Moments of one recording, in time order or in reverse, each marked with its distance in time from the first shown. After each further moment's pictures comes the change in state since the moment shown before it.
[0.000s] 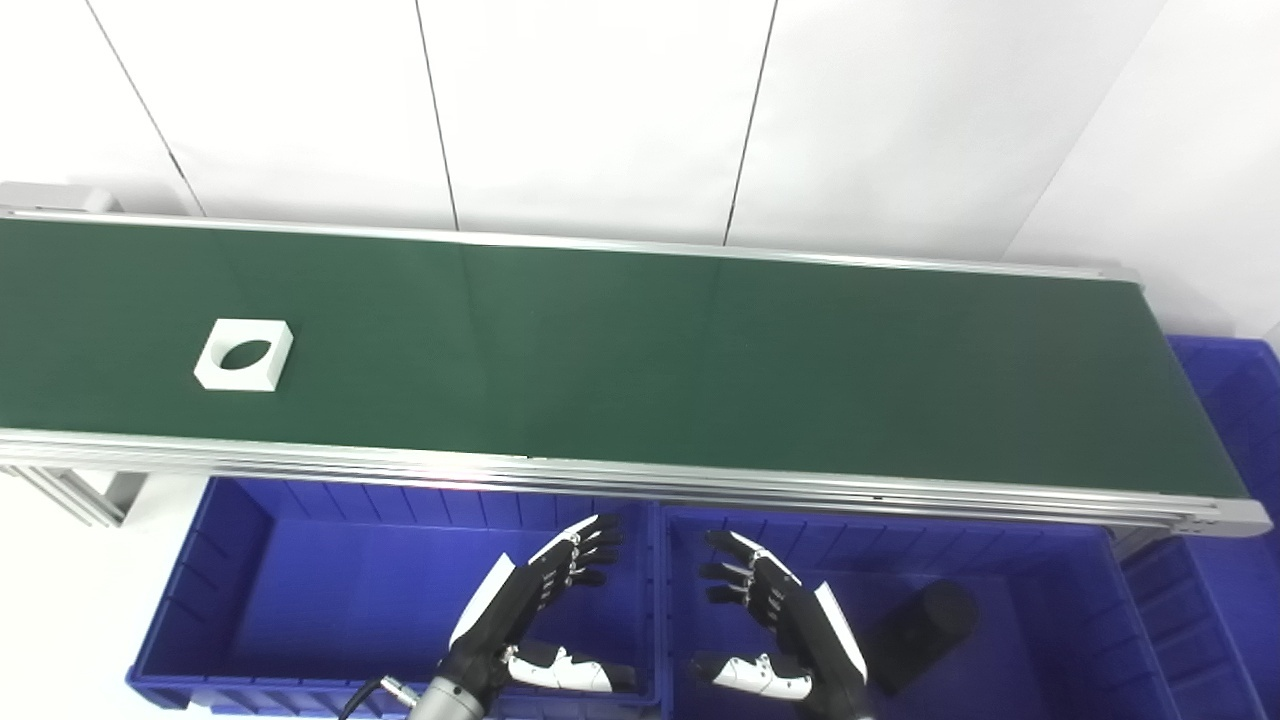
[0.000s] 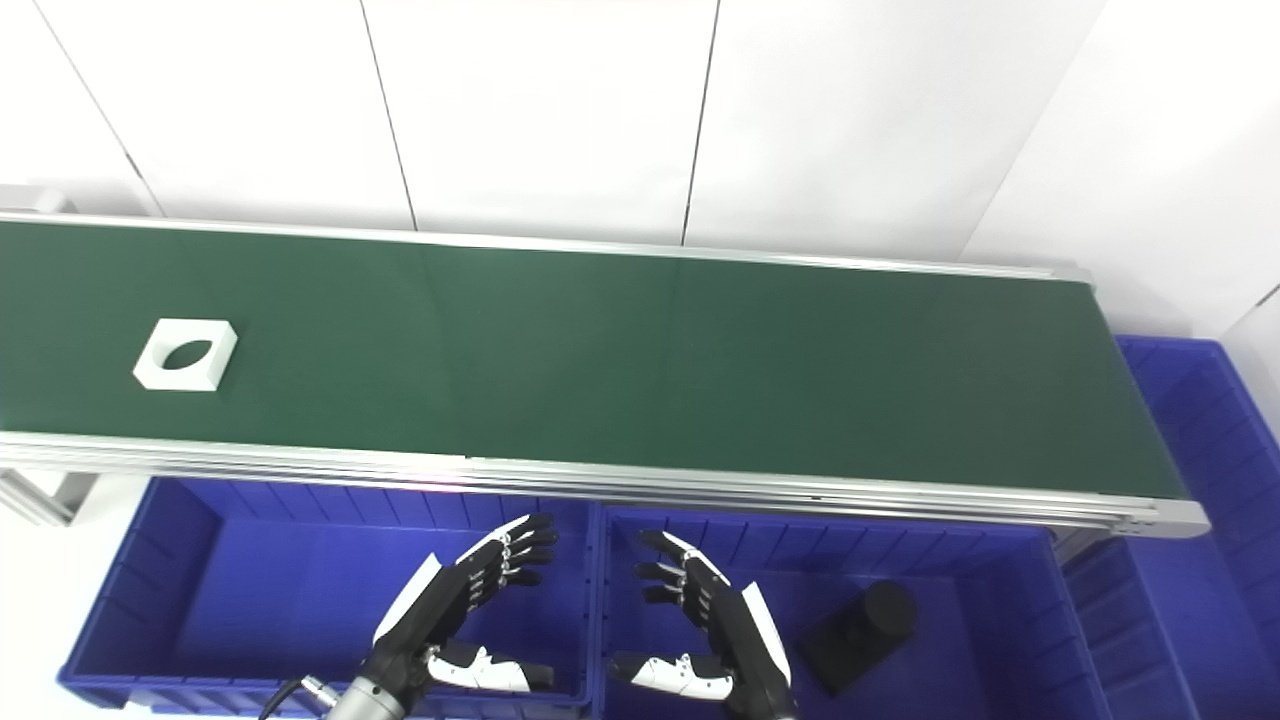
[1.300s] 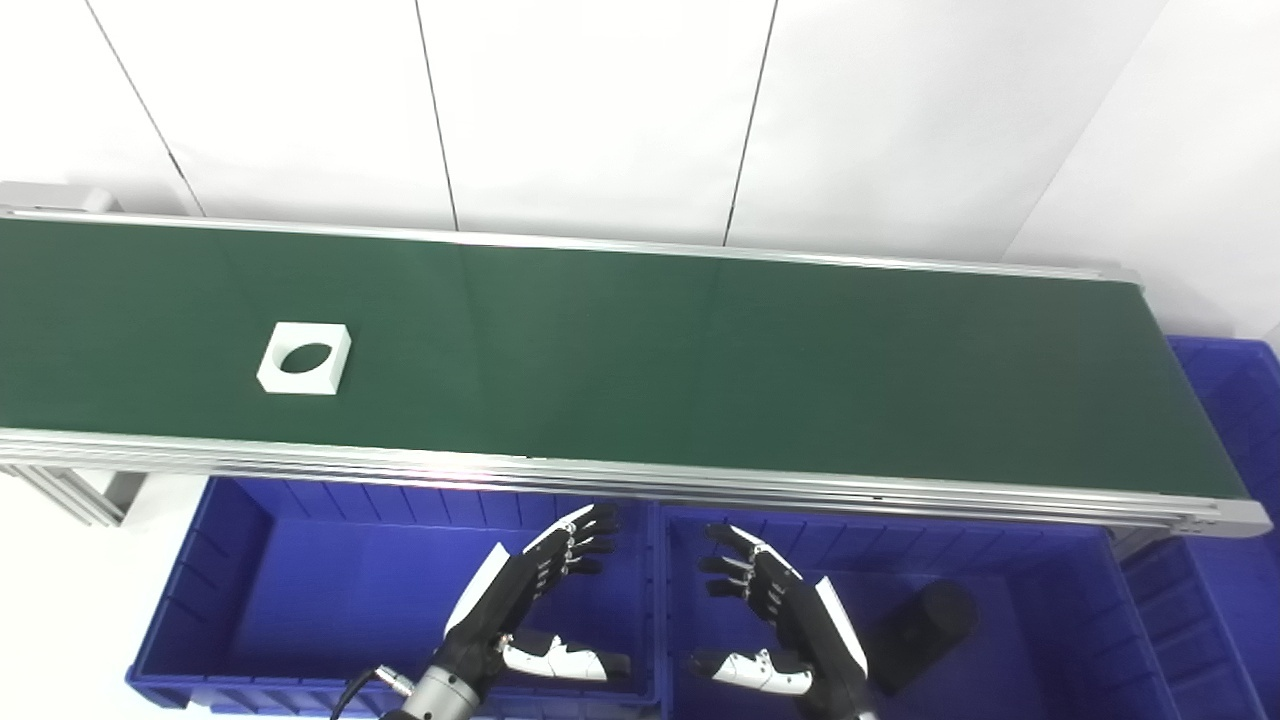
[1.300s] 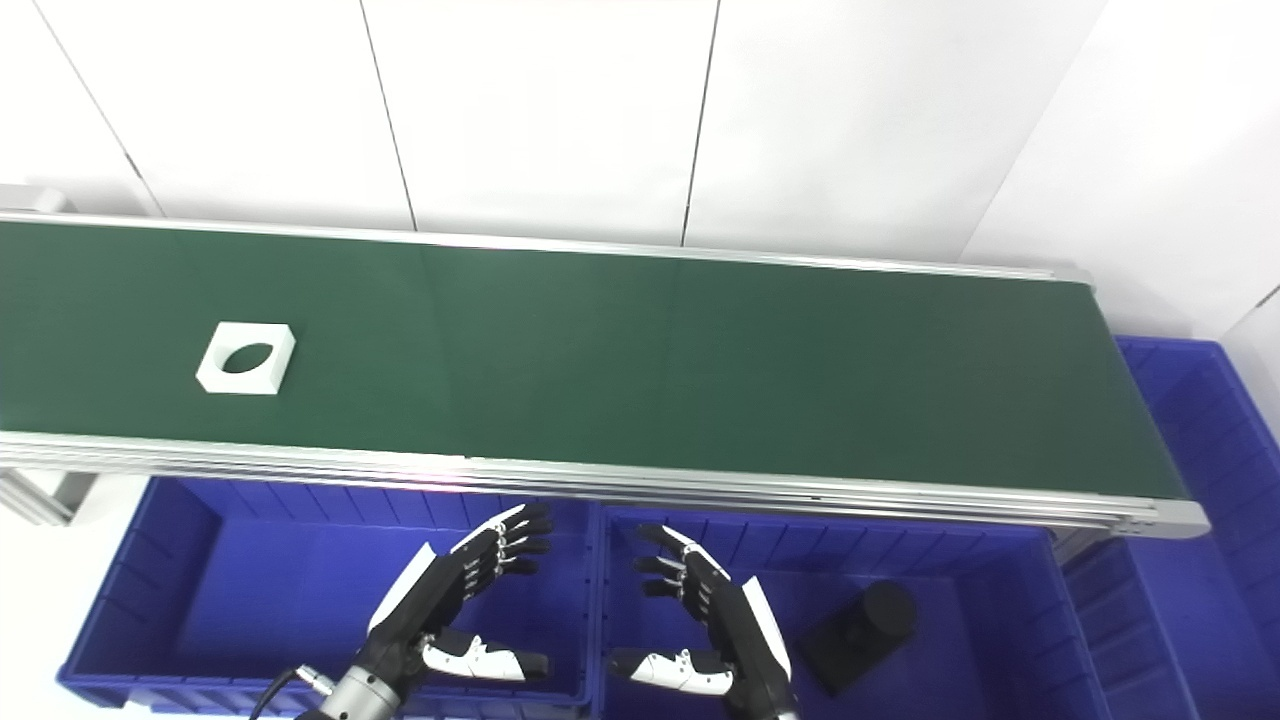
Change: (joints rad) left arm -0.008 -0.001 0.027 -0.011 -0.009 0.000 -0.024; right arm -0.002 0.001 -0.003 -0.014 0.000 0.000 0.005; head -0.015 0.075
